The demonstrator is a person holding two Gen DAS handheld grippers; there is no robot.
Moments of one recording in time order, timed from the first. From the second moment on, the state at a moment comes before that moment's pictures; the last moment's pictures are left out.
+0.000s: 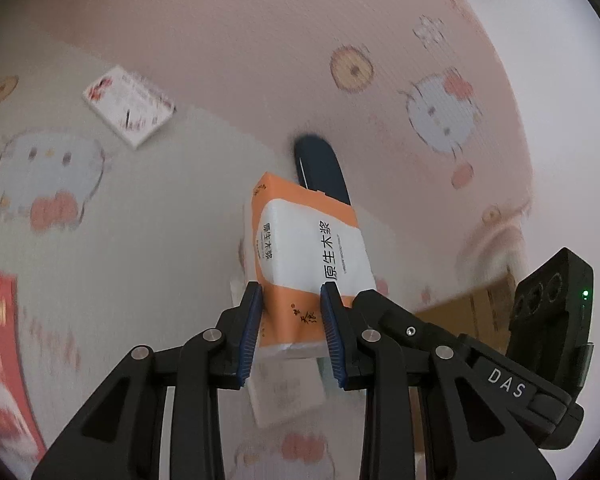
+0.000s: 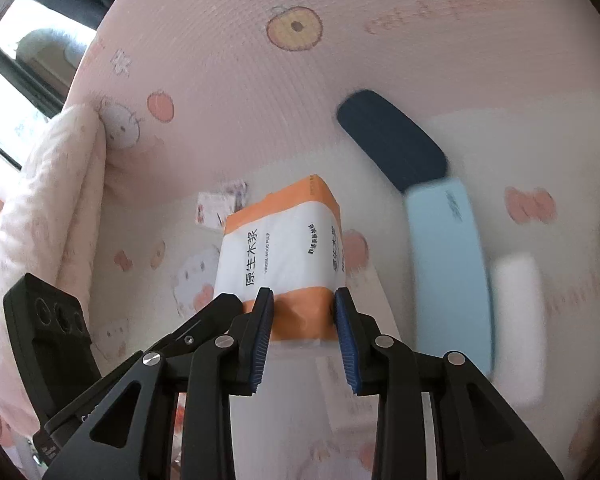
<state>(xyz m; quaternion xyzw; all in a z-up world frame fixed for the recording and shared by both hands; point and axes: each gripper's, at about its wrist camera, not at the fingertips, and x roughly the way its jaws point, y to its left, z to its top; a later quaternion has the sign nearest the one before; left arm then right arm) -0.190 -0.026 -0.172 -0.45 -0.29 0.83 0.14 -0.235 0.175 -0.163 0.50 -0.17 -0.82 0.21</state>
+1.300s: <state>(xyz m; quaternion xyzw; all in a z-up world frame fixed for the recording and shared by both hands) -0.167 -0.022 -0.159 -0.46 -0.29 0.82 0.17 -0.191 0.195 -0.172 0.51 -0.24 -0.81 0.18</state>
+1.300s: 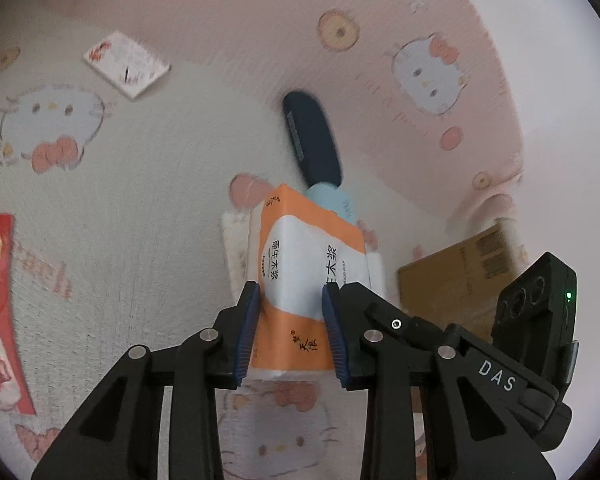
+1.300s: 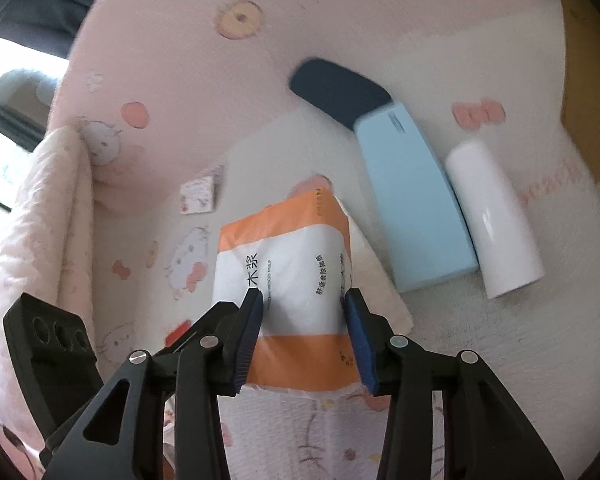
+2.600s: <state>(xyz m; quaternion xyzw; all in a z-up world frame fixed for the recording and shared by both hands) -0.094 0.064 -0.009 -0.35 -0.24 0.88 0.22 -0.123 0.269 0.001 0.36 -0.16 -0.89 0.24</state>
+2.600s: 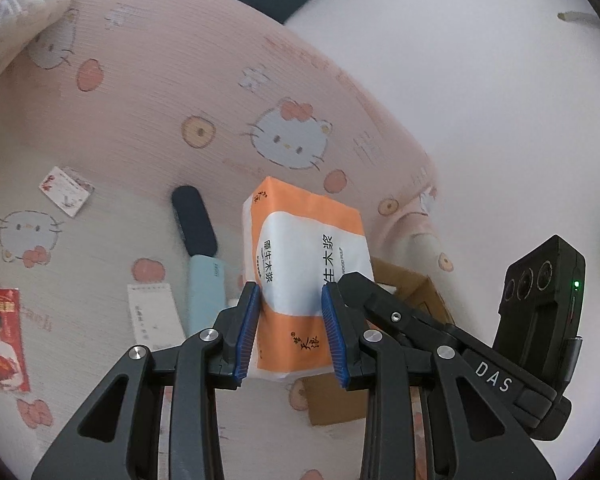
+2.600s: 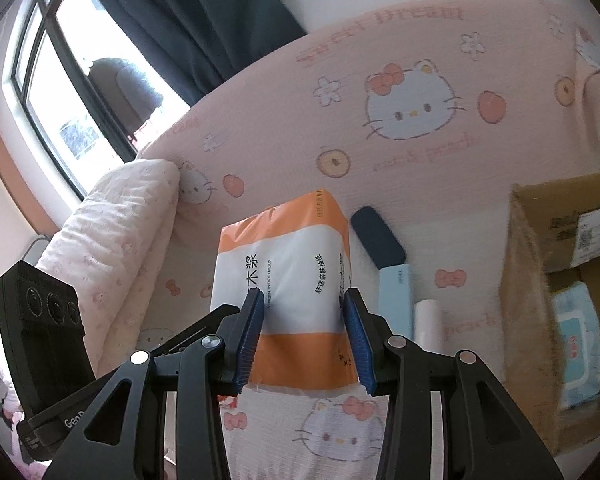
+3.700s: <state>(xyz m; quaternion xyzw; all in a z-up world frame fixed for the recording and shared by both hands) -0.127 0.324 -0.046 -0.48 -0.13 0.82 0.29 -0.161 0.521 -0.044 0.49 -0.19 -0.84 0.16</state>
